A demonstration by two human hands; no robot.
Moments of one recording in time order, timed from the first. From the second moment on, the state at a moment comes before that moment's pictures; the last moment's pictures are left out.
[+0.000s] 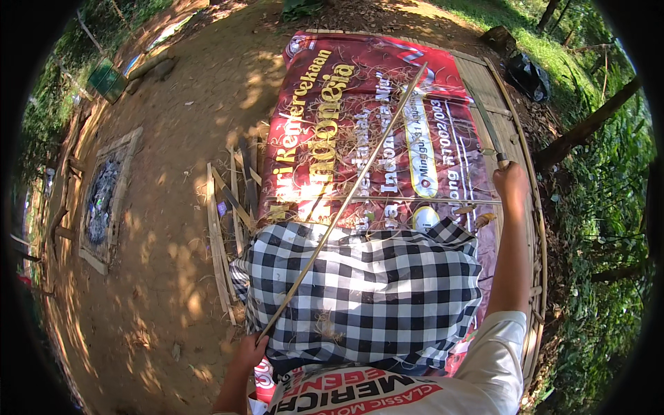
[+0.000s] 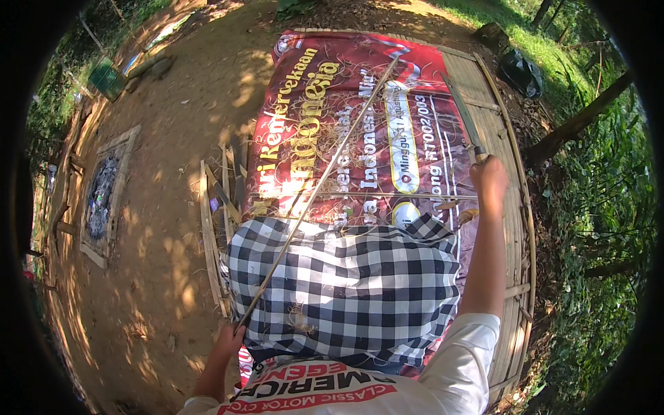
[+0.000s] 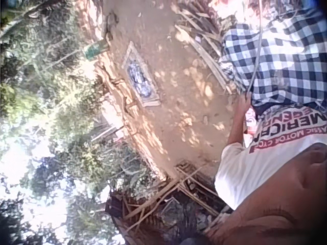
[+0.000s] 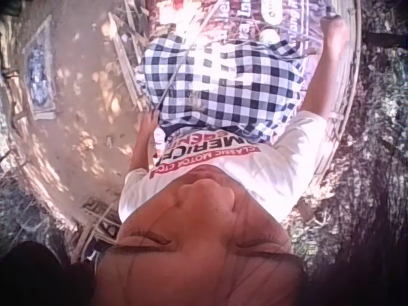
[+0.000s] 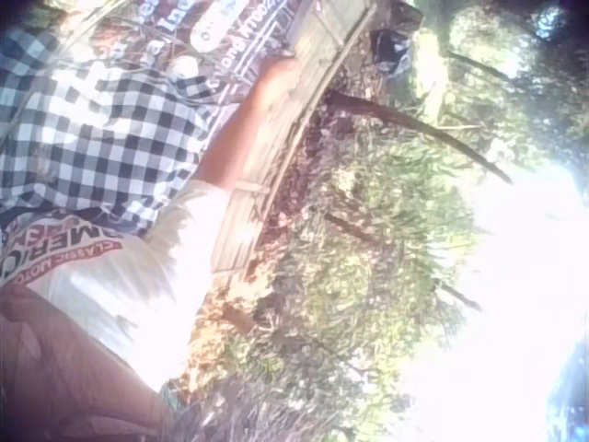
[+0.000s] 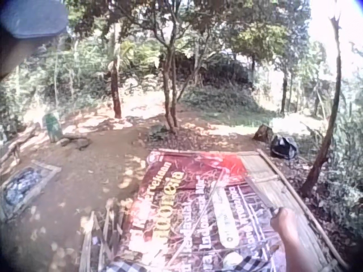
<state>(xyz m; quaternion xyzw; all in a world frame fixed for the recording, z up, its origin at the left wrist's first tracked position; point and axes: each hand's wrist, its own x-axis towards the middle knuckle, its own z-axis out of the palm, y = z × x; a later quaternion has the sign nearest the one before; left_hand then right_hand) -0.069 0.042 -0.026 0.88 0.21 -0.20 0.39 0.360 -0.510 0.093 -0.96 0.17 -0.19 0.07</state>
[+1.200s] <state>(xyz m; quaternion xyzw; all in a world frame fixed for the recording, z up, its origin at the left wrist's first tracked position) -0.013 0.041 0.037 0.96 0.10 0.22 0.12 0.178 -0.286 0.050 -0.84 -0.09 0.07 0.54</state>
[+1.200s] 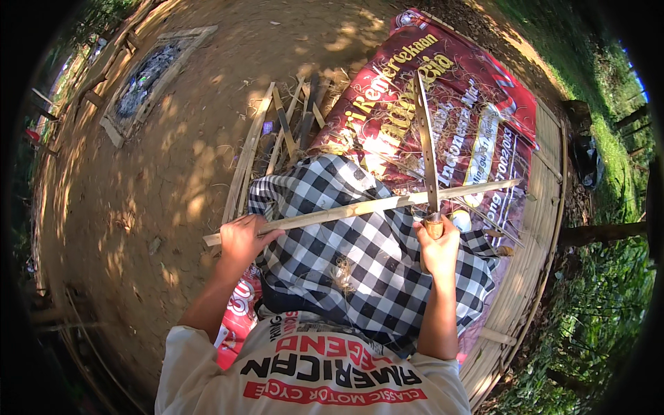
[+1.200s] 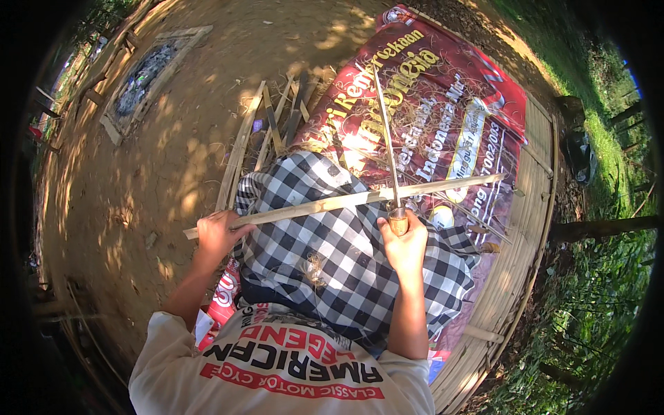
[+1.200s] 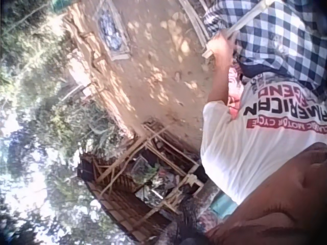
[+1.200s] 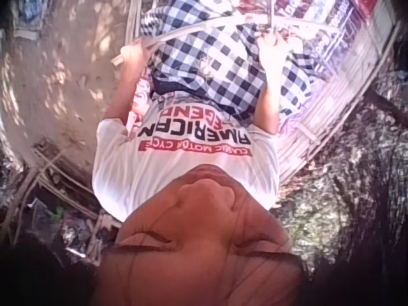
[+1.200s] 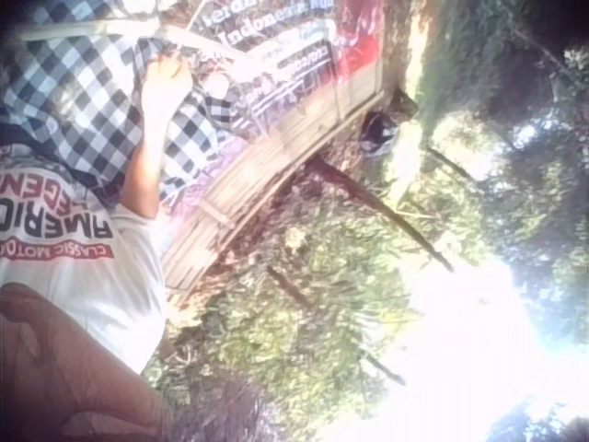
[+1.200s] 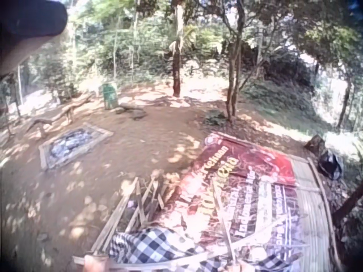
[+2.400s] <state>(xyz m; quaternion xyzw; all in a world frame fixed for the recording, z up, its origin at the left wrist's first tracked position) 0.144 0.195 0.305 0.90 -0.23 0.35 -0.14 0.227 -0.288 0.146 -0.92 -0.26 0.01 0.29</state>
